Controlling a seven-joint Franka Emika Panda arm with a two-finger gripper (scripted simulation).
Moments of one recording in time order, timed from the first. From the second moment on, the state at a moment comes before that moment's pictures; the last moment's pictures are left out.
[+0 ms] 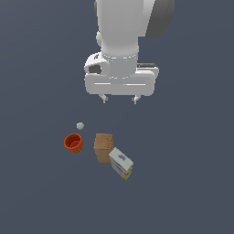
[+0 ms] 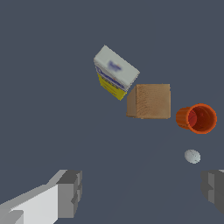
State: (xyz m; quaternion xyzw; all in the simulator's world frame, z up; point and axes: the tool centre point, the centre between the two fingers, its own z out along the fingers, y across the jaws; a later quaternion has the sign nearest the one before) arm 0.009 0.009 0.324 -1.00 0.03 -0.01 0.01
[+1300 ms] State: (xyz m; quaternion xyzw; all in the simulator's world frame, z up) arm 0.014 0.036 0.303 -1.00 -0.01 0.00 0.01
